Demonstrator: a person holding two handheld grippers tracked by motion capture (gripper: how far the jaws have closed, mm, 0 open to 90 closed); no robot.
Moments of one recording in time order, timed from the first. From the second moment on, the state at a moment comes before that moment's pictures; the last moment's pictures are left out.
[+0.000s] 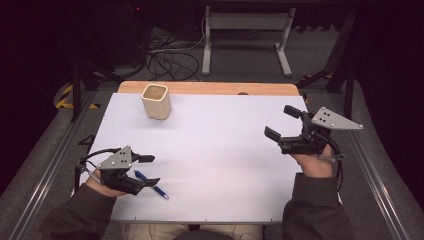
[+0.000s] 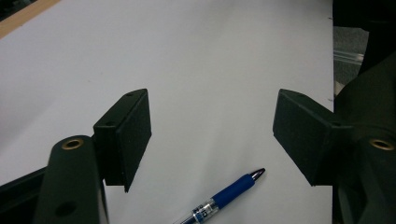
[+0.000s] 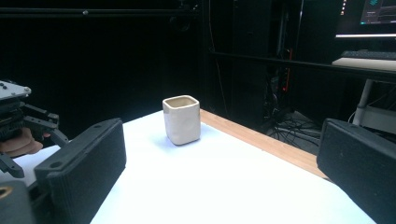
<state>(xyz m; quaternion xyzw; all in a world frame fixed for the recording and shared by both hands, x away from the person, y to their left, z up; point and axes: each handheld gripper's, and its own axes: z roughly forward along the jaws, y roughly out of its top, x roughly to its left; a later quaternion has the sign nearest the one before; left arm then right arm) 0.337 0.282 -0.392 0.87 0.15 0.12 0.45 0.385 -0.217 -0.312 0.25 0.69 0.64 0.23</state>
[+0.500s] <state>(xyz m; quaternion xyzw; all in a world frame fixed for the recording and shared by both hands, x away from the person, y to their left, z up) 0.346 0.286 -0.413 0.89 0.14 0.10 0.43 0.385 -0.216 -0.313 0.25 0.69 0.64 0.23</state>
